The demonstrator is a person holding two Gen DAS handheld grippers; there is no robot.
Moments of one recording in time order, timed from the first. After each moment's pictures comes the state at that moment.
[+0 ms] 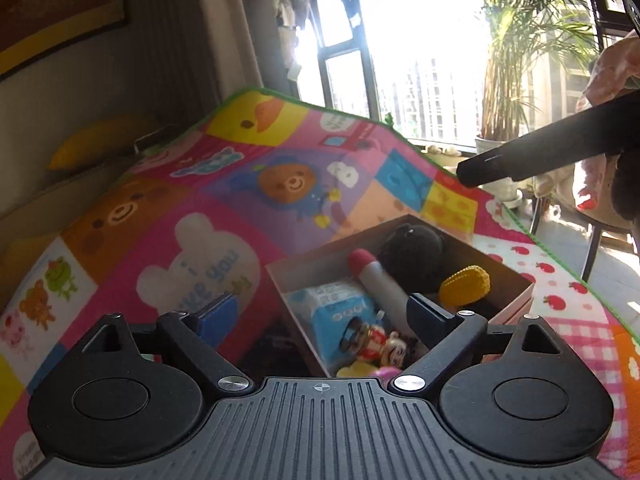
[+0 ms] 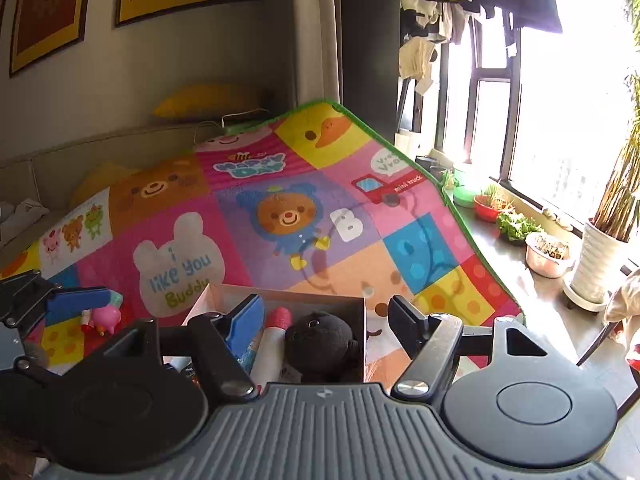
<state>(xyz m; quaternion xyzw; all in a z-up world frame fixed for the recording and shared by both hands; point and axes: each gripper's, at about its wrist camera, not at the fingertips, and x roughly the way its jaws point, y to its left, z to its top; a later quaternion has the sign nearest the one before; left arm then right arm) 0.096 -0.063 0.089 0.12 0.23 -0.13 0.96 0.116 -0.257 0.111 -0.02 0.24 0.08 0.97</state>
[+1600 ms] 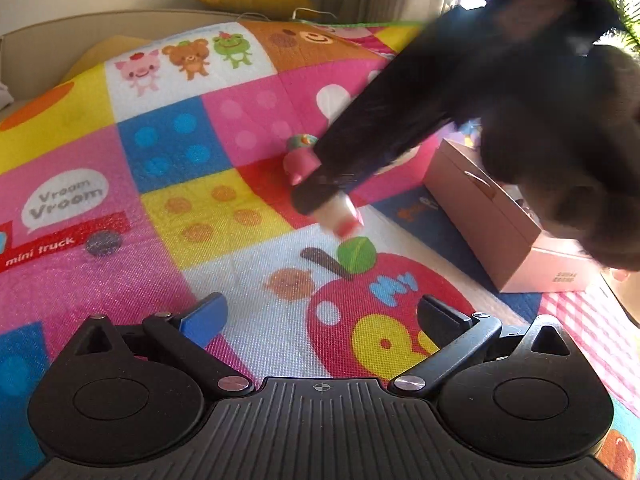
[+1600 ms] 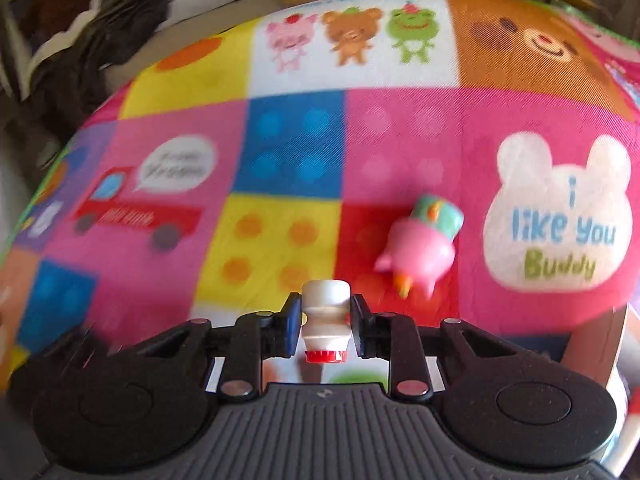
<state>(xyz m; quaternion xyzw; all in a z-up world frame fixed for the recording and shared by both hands) 0.045 0.115 0.003 -0.11 0.30 -0.05 0.95 0.181 0.062 0.026 -0.22 0.45 0.37 0.78</state>
